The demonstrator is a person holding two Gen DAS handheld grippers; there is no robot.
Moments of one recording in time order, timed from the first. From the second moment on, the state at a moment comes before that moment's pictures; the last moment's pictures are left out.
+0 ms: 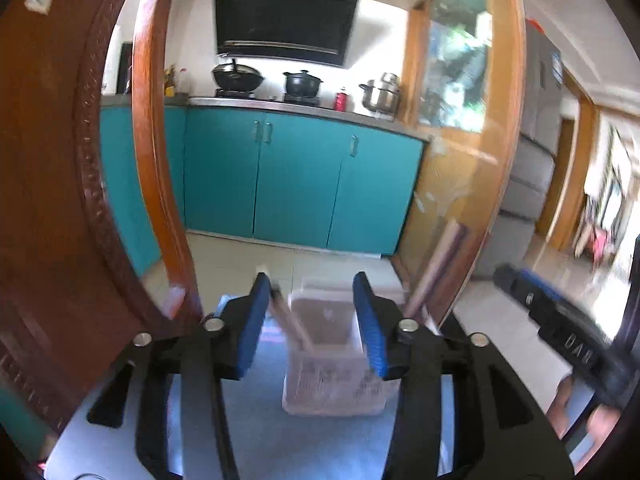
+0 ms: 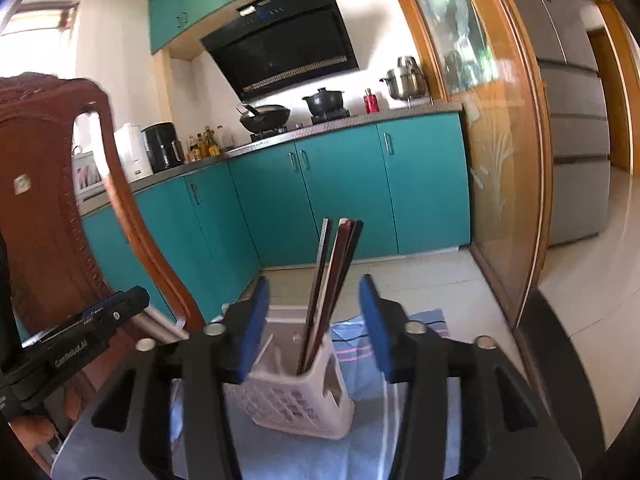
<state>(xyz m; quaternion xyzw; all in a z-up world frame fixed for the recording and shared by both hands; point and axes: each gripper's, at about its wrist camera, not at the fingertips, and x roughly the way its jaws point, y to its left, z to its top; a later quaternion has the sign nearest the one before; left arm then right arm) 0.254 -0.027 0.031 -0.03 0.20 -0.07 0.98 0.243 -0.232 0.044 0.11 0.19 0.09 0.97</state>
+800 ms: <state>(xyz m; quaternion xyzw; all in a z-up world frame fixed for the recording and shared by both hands) -0.023 -0.003 0.009 0.00 0.19 -0.01 0.98 -0.009 -0.189 0.019 -0.05 0.19 0.03 0.98</state>
